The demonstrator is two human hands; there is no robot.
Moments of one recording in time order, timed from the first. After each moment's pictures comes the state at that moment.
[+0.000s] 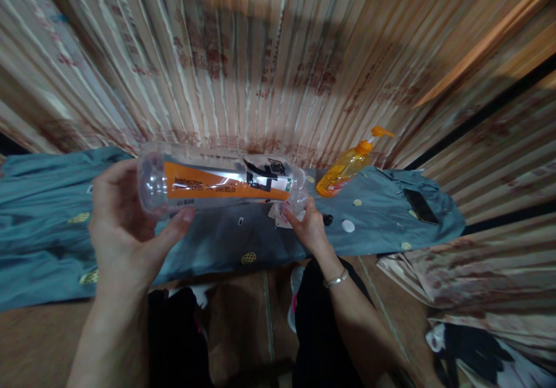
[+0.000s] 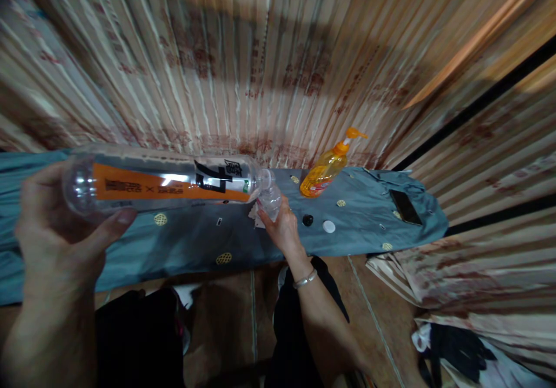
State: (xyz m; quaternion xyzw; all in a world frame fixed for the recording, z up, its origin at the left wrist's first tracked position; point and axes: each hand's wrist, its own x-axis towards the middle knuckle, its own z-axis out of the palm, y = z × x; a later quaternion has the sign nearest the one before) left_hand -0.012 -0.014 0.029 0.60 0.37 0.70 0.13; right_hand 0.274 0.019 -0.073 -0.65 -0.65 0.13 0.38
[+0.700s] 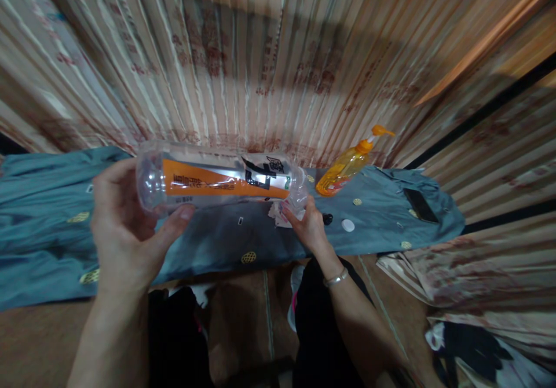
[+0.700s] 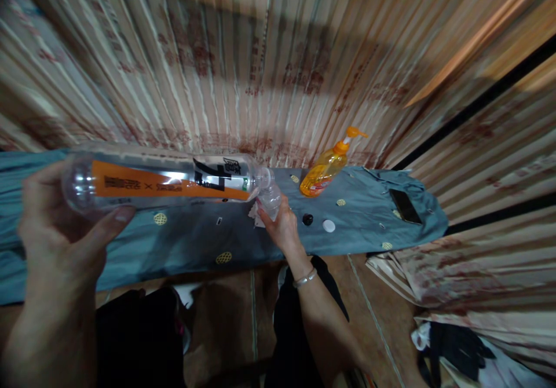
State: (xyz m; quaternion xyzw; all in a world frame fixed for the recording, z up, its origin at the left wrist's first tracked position) left_hand -0.014 -0.010 0.025 0.61 0.35 0.69 0.13; right_hand 0.275 0.020 -0.077 -0.63 -0.65 0.12 0.40
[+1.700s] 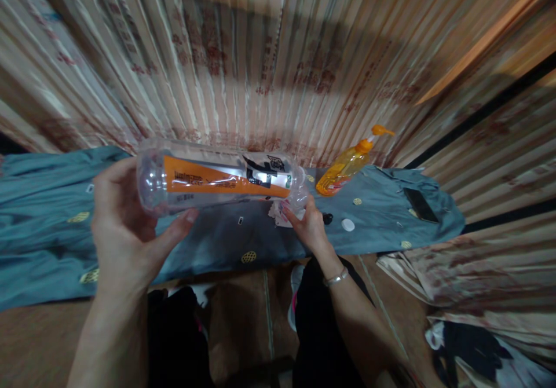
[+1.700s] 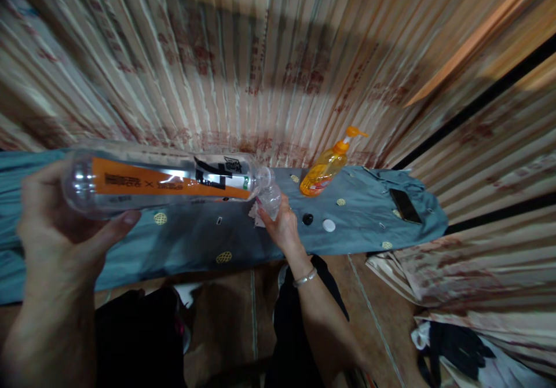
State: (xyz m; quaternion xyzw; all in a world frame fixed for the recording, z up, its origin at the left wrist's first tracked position) left_hand -0.018 -0.010 0.025 0.63 0.35 0.68 0.13; right_hand 0.275 0.020 -0.077 -0.64 -0.65 0.12 0.40
